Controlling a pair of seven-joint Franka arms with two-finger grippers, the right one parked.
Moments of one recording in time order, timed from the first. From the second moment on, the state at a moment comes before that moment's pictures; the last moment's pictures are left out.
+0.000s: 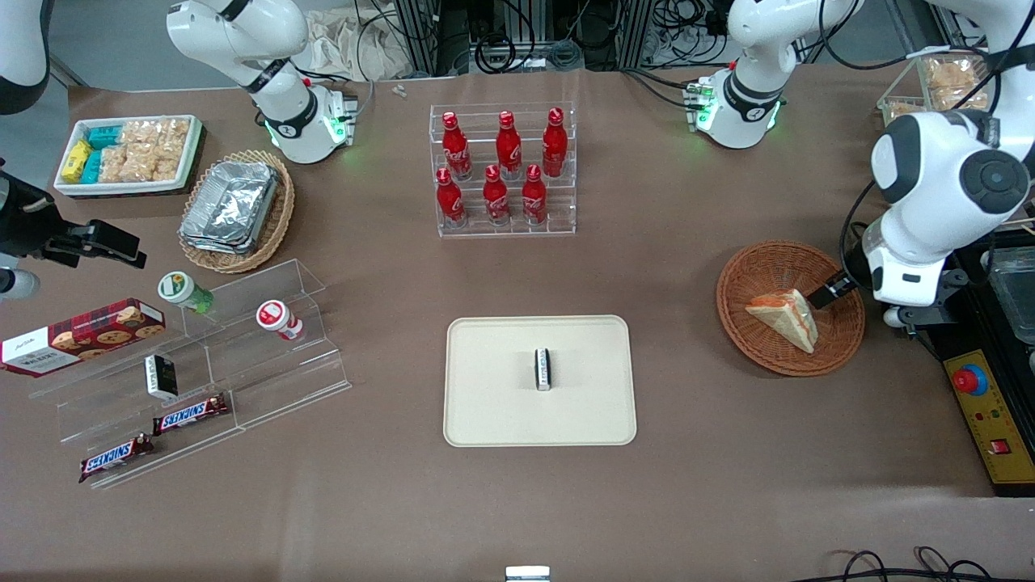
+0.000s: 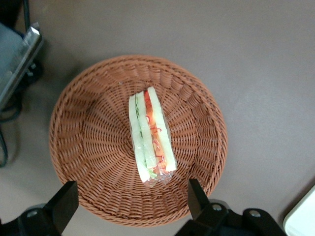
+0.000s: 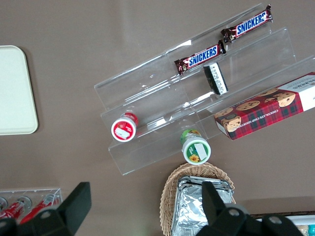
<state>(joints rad) 0.33 0.03 -0.34 -2.19 0.04 2.18 -0.65</state>
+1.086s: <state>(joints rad) 0.33 0.19 -0.34 -2.20 0.04 2.32 -0.76</state>
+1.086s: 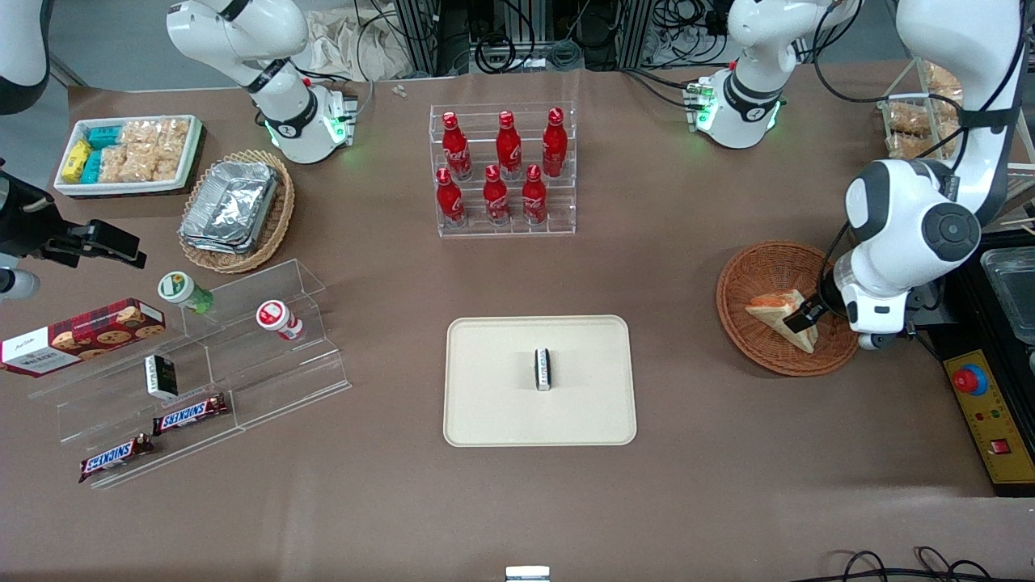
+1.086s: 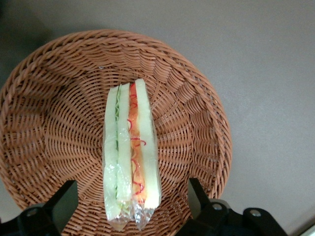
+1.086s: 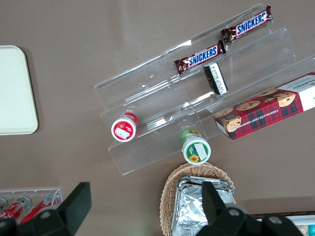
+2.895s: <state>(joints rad) 0.33 0.20 -0.34 -2.19 0.07 2.31 -0.77</state>
